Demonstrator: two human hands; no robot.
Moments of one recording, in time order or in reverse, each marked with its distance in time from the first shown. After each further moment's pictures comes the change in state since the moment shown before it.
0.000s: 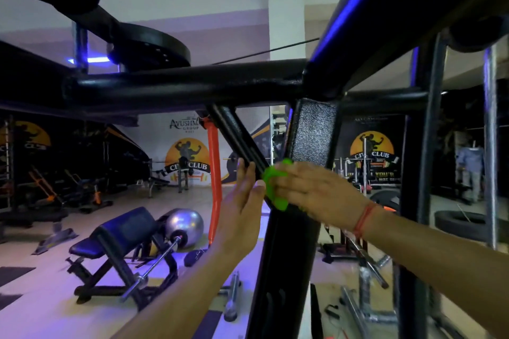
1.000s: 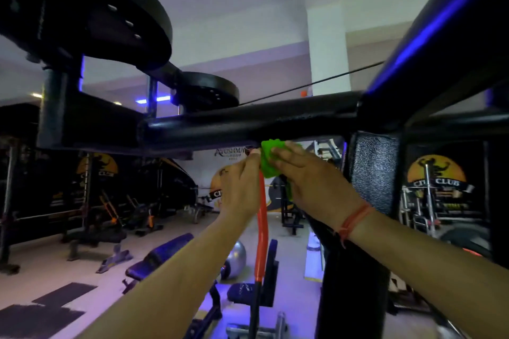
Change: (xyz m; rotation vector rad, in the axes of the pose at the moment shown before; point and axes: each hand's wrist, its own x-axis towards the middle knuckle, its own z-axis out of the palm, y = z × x) left_hand 0.084 0.056 -0.081 0.165 0.287 -0.029; right_hand 0.136 -0.003 0.017 0.308 0.316 0.356
